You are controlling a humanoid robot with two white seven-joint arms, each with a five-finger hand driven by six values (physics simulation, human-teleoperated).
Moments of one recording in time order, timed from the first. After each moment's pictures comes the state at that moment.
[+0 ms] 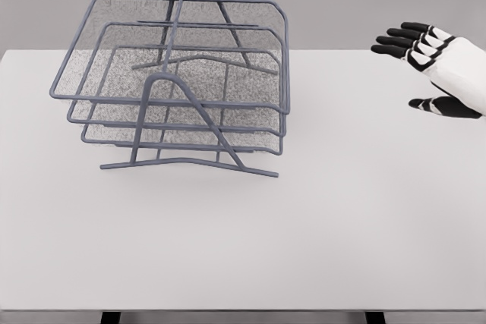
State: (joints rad) left arm 0.02 0.00 0.00 -0.01 -0.28 -0.32 0.04; right arm -0.21 -0.93 0.12 -1.75 0.35 -0.61 0.13
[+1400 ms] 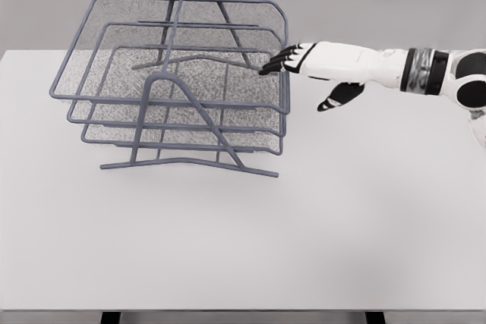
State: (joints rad) left arm 0.02 0.00 0.00 -0.01 -0.28 -0.32 0.04; right arm -0.83 -0.63 0.69 -1.36 0.19 -0.61 0.61
